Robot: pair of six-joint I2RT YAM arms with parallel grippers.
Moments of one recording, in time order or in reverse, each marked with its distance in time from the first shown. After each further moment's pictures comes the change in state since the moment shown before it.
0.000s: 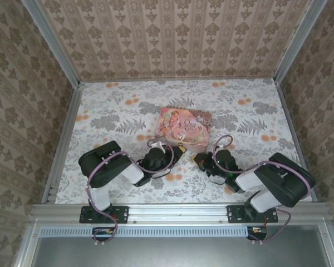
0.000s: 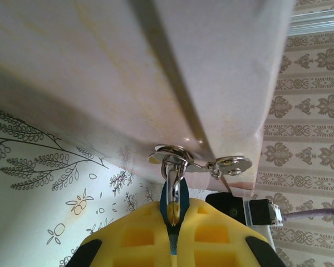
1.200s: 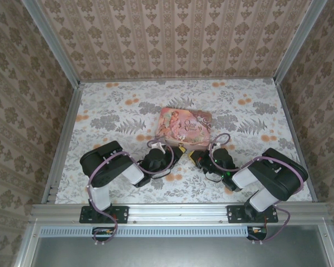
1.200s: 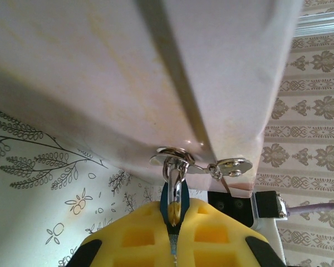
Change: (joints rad) left arm -0.006 0.015 -0.009 0.036 -0.011 -0.008; right arm 0.021 0.067 0.032 0.092 0.018 0.026
